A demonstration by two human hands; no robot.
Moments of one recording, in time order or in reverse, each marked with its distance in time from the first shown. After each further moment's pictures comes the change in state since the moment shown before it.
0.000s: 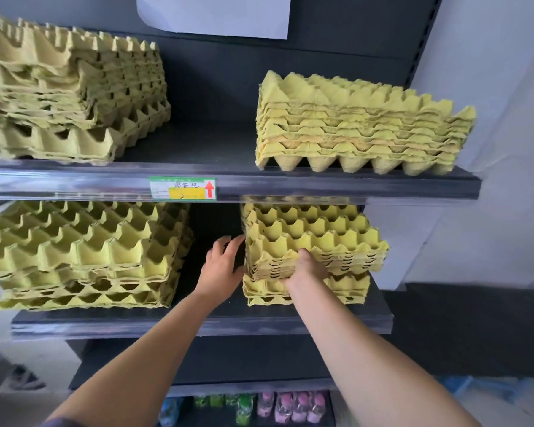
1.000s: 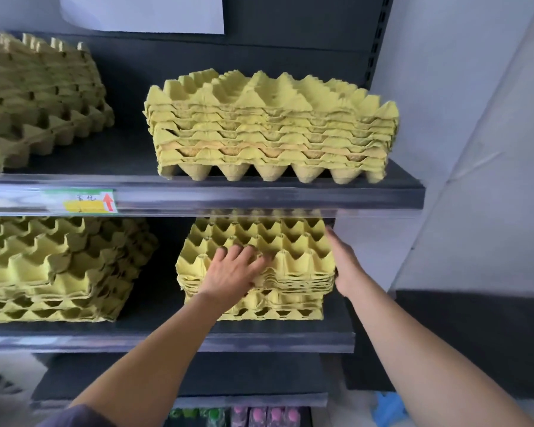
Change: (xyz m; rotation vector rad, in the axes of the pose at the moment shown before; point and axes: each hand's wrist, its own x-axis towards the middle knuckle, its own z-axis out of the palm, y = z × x) left_hand 0.043 0.108 0.074 0.764 -0.062 0.396; right_hand 0.088 -0.180 -0.028 -0.913 -0.391 -0.174
